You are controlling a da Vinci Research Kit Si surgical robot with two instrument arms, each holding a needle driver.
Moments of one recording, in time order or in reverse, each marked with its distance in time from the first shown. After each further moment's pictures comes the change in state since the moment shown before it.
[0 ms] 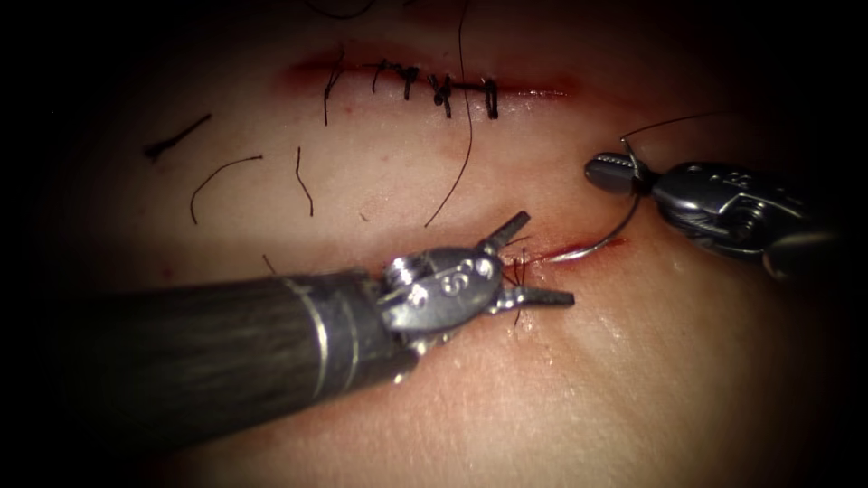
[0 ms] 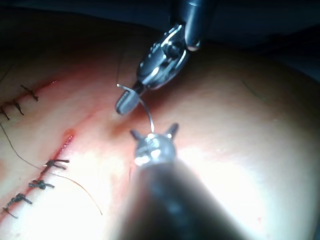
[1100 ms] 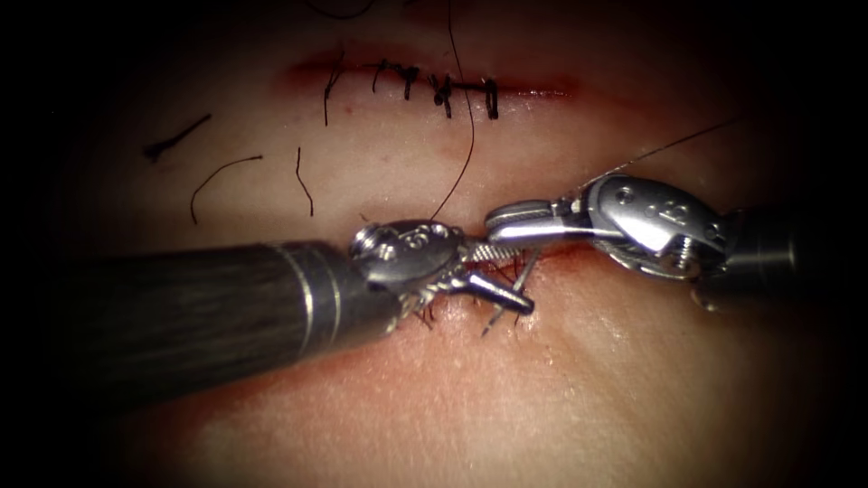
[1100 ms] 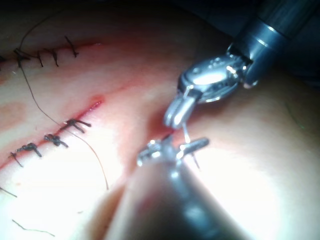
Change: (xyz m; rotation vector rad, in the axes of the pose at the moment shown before) right arm 0.002 -0.005 0.004 0.709 0.365 -0.290; left arm -0.005 -0.005 0.001 -0.414 -0.051 -0.306
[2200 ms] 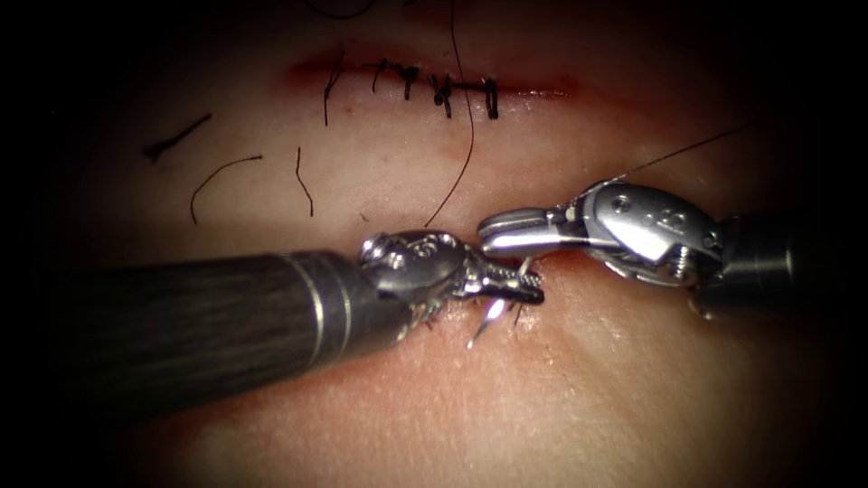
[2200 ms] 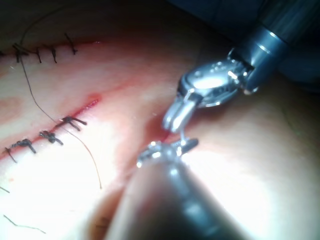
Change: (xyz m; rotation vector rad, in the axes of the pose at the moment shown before) right arm 0.001 -0.001 0.000 -0.027 -0.009 -0.018; left arm 0.000 0.000 0.000 0.017 0.004 -0.065
